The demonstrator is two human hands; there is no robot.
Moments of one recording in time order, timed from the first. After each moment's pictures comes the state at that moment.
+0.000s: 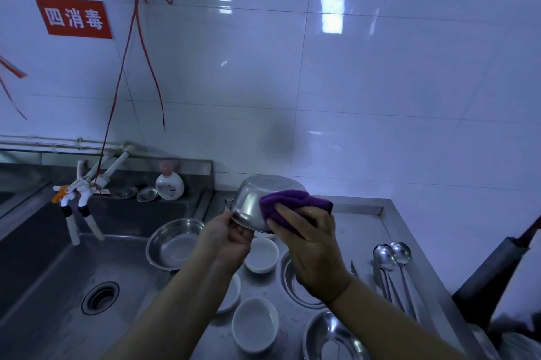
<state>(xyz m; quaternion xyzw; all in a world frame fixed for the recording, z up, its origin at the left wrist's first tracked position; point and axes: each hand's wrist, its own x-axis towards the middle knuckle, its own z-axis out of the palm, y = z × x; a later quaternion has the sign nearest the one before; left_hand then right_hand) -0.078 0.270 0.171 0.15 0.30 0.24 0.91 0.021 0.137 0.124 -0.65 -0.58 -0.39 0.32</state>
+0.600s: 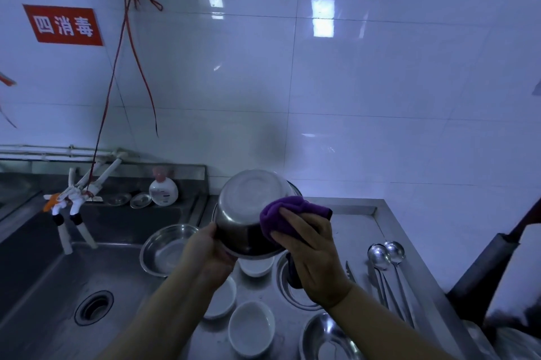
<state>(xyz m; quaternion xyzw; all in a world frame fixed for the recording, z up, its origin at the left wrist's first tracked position) -0.094 0.271 0.164 0.27 0.34 0.20 0.88 0.018 0.124 0.123 -0.60 -0.58 -0.34 0.42</state>
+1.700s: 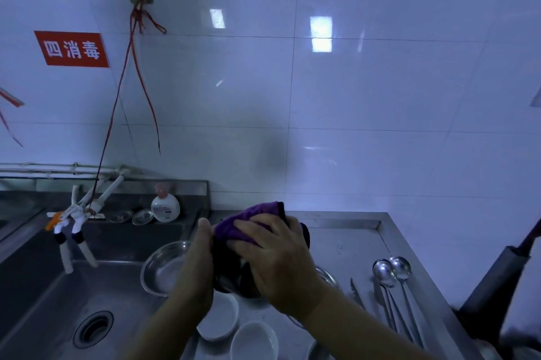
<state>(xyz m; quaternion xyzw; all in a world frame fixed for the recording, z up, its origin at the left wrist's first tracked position) -0.107 0.273 0.161 0.51 0.28 0.26 0.77 -0.016 0.154 0.172 -0.68 -0.62 -0.29 0.27</state>
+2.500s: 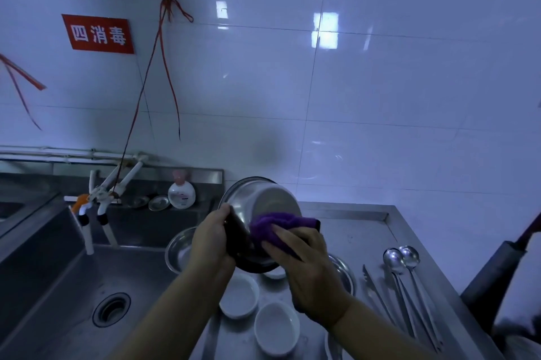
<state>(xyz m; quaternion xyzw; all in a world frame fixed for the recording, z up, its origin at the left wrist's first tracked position) -0.139 0.308 0.171 0.33 0.34 0.28 0.84 -0.056 0.157 0.125 -0.66 -0.60 -0.32 0.32</state>
